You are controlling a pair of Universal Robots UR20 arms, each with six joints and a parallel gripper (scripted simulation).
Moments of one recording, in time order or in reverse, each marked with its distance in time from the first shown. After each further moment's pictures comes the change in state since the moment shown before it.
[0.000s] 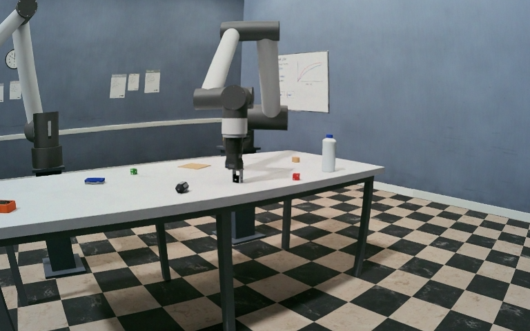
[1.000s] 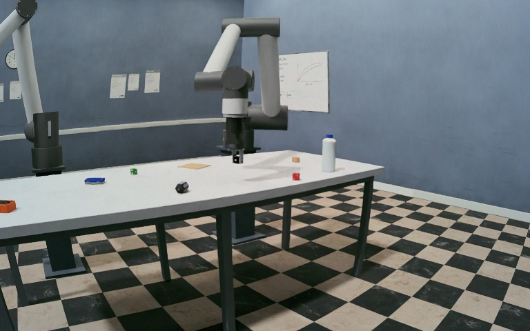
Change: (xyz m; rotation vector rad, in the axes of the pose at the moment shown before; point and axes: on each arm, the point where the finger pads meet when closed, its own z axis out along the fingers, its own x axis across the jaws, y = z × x) left arm 0.000 0.000 -0.084 -0.001 0.000 0.000; right arm 0.000 0.000 0.000 0.000 0.000 0.000
